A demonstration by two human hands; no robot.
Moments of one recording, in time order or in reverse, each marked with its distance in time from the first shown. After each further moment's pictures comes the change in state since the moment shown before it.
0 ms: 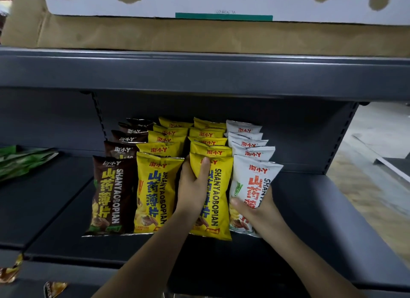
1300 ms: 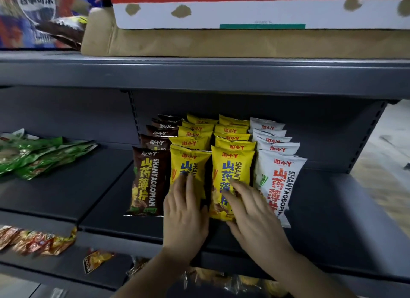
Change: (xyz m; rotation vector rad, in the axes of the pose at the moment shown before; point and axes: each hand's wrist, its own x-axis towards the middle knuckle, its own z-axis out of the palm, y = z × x) left_hand -0.074 -0.045 -0.085 1.002 0.202 0.509; right_hand -0.050 -0.015 0.054 -1.156 -0.010 -0.725
